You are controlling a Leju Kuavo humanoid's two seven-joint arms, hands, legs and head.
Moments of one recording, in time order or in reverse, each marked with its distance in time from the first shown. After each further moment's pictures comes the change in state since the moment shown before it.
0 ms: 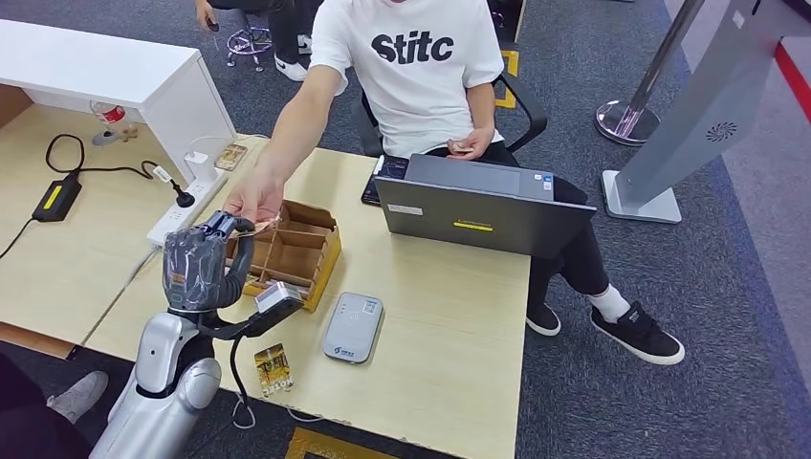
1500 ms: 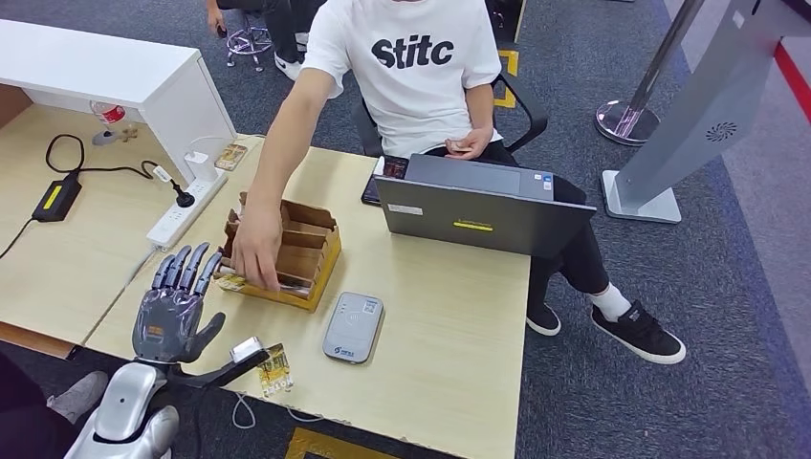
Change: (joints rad) left arm 0.159 0.096 0.148 0.181 -0.138 0.049 -0.010; right arm 0.000 0.013 -0.052 0.000 0.018 0.003 0.001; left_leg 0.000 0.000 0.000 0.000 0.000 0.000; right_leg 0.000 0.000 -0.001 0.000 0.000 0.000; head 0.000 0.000
